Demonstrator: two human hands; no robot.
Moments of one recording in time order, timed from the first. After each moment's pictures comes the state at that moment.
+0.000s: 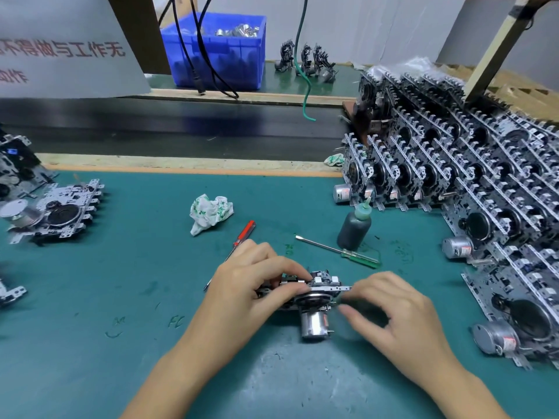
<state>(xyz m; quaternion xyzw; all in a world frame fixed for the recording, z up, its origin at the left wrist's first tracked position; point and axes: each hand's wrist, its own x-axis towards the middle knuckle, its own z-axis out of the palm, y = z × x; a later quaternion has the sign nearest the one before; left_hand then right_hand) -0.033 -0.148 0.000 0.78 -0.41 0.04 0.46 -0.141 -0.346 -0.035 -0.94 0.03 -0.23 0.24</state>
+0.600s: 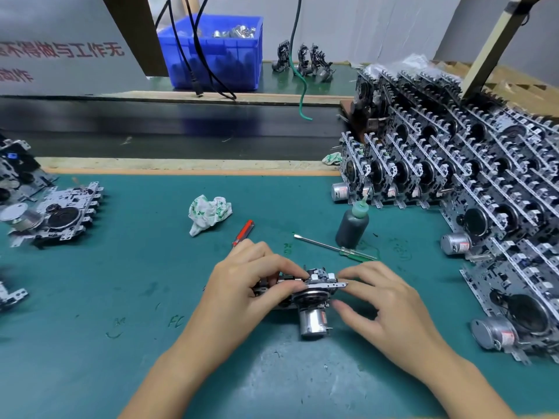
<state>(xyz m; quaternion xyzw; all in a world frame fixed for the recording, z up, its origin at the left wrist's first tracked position) -0.033 -0.149 0.000 0.78 -0.41 0.03 0.48 -0.135 -0.343 -0.027 -0.96 0.02 -0.17 0.23</state>
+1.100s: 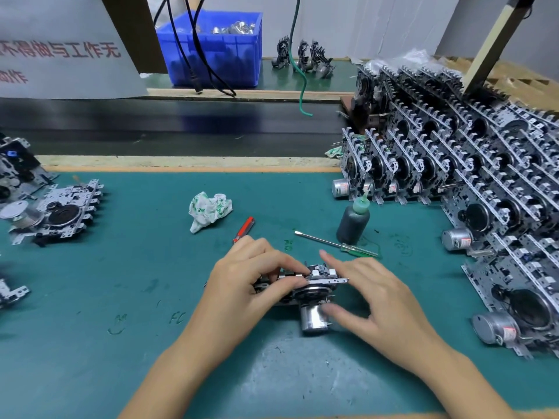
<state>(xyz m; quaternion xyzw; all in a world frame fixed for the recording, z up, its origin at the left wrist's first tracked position) -0.034 -0.149 -0.002 0.78 -0.41 0.03 0.48 -0.131 -0.341 -0.030 -0.96 0.00 -0.13 0.25</state>
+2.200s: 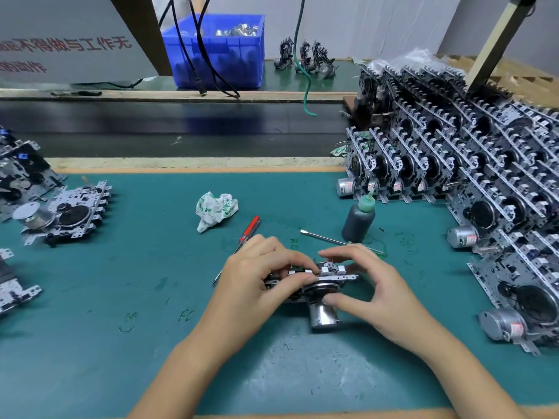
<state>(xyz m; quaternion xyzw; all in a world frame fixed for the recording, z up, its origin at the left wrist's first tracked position) -0.032 -0.151 -0.003 0.77 -0.41 0.04 0.48 -0.118 -0.339 -0.029 -0.87 0.01 -0.10 0.49</state>
